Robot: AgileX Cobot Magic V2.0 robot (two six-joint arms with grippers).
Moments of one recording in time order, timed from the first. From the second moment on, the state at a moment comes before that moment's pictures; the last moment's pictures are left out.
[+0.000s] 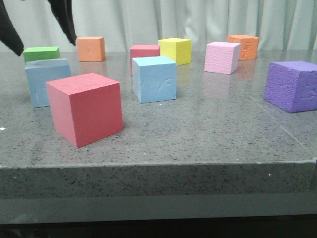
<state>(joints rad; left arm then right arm) -0.31 1.70 -1.59 -0.09 1.15 -0.37 0.20 0.45 -0.46 -0.23 0.49 0.31</state>
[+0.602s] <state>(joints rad) -0.31 1.76 -1.60 -0.08 1.18 -0.40 0.20 0.45 -0.46 -0.22 0.49 0.31</state>
